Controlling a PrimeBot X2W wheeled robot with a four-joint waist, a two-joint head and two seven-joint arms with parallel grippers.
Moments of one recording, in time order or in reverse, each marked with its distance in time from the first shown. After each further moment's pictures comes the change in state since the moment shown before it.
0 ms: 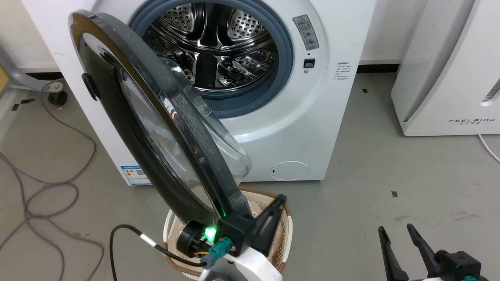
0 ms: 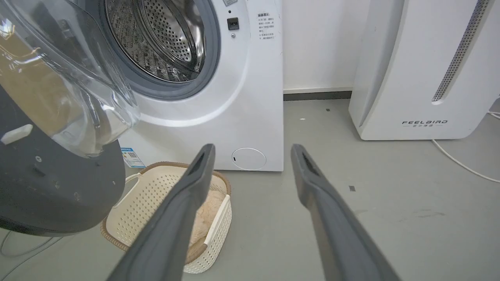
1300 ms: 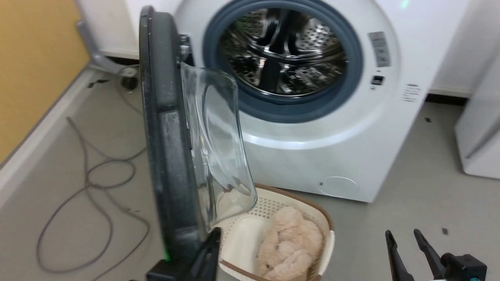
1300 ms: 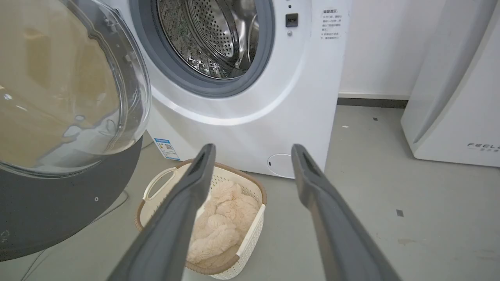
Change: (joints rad) left arm 0.306 0.105 0.120 -0.256 -0.035 0.205 -0.005; right arm 0.001 0.000 -0.030 0.036 0.016 0.000 0.001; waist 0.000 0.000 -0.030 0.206
